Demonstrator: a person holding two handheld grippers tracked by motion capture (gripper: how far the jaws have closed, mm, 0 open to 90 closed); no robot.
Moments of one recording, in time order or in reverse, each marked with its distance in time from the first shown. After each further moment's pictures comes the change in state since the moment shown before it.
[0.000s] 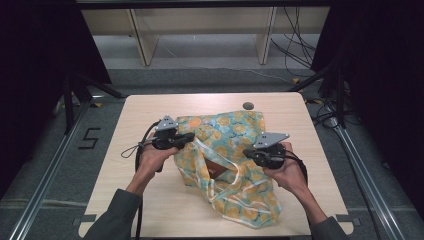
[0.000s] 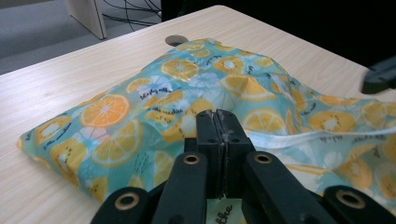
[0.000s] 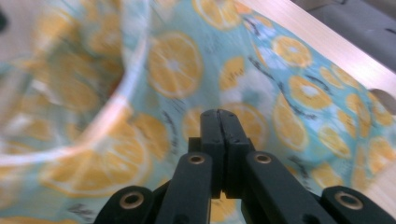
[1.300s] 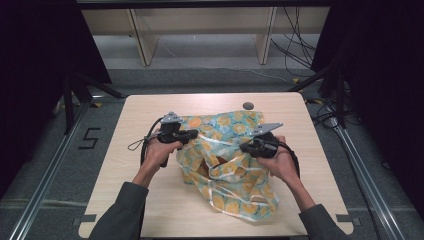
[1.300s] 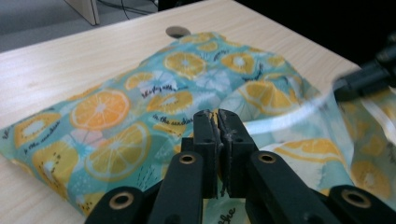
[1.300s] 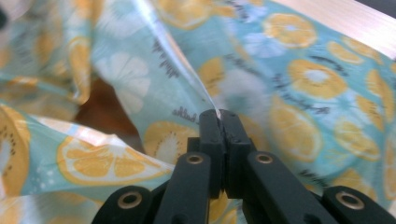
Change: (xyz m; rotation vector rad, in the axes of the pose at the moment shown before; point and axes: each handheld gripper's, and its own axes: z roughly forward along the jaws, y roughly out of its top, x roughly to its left) left arm 0.014 -0.001 0.022 0.039 -0.029 -0.050; right arm -0.028 0.002 0.034 0.053 0.016 0.176
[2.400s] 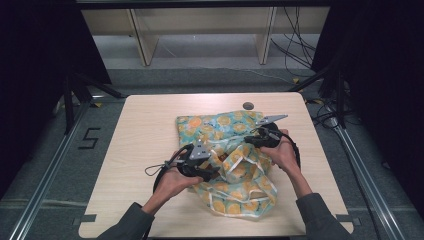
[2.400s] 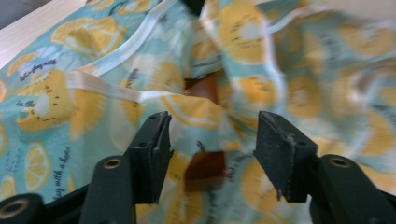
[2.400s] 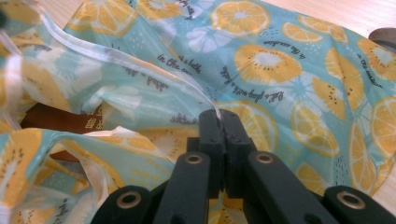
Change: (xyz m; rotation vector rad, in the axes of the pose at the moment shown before) left arm -0.100 -0.029 0.009 0.169 0.039 0.288; right arm -0.042 -0.003 0.017 -0.006 -0.001 0.124
